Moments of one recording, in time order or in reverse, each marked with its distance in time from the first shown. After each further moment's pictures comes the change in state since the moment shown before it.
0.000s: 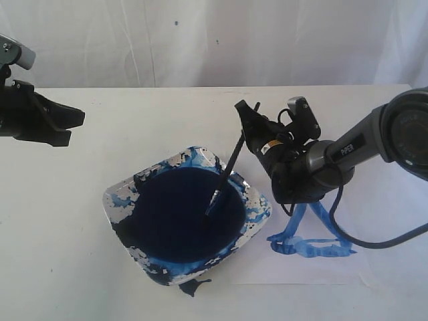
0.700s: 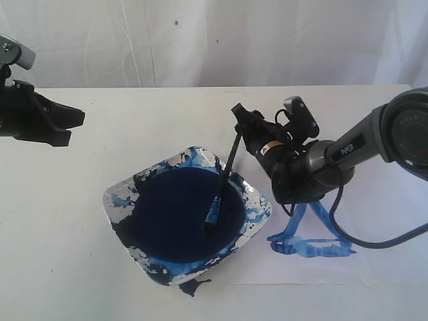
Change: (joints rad) left arm 0.000 0.000 0.000 0.000 0.000 0.000; right arm 0.000 0.000 0.000 -0.010 0.022 -0.061
